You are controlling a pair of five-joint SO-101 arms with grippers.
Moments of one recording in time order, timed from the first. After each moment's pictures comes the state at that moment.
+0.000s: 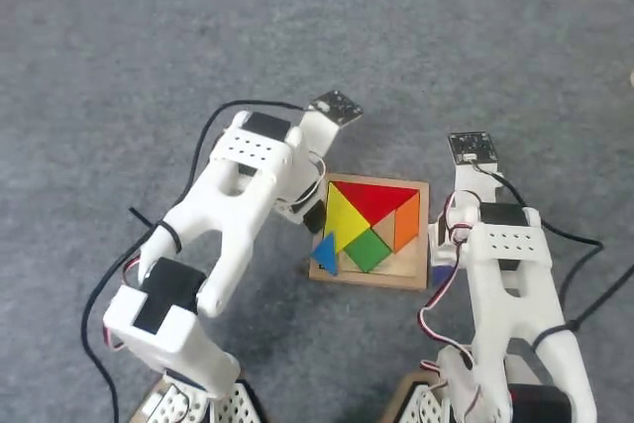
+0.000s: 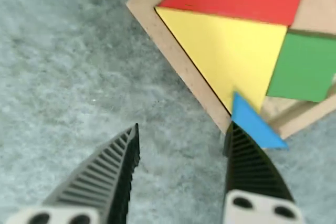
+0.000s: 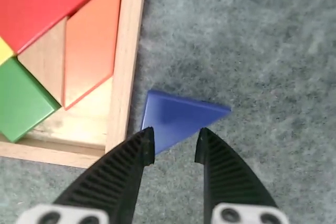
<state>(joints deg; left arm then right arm) 14.4 9.3 14.1 78.6 -16.3 -1.6 -27.9 55.5 60.3 5.5</state>
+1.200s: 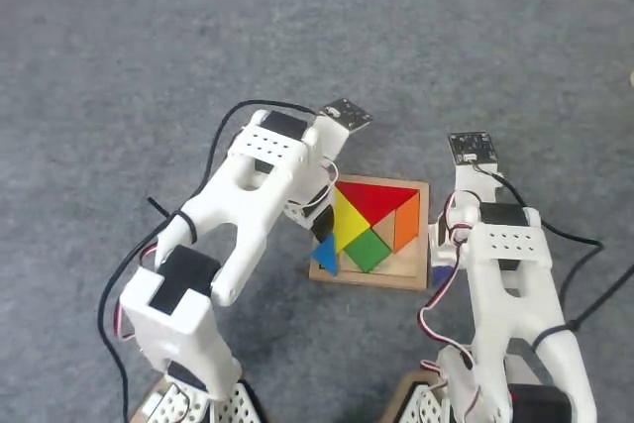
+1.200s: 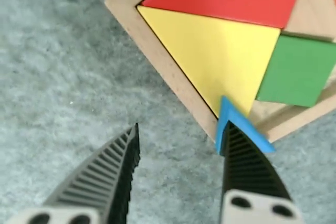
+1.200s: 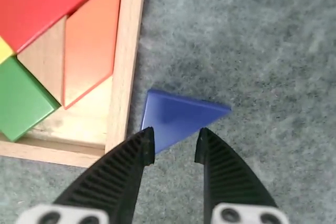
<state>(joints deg) 16.9 15.0 11.6 80.6 -12.7 -1.6 -27.9 55.5 60.5 5.5</state>
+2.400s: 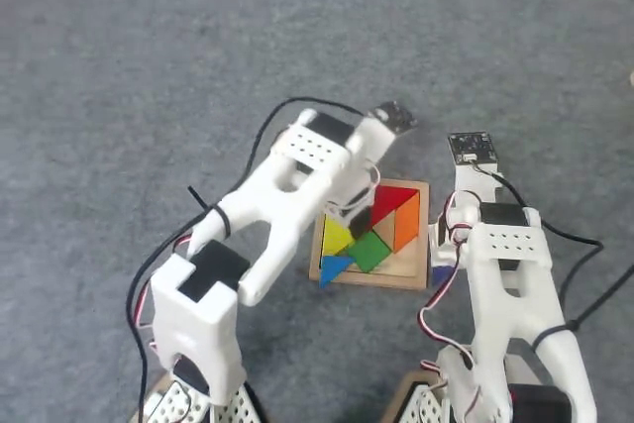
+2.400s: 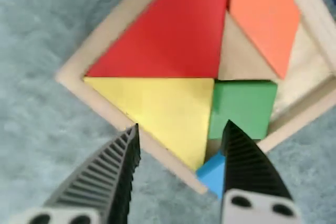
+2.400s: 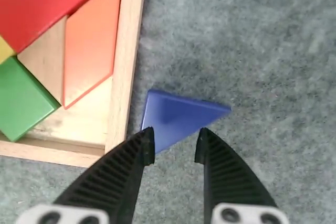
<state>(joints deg) 24.4 21.2 -0.7 83.7 -10.0 -1.6 -27.9 55.5 60.5 5.5</state>
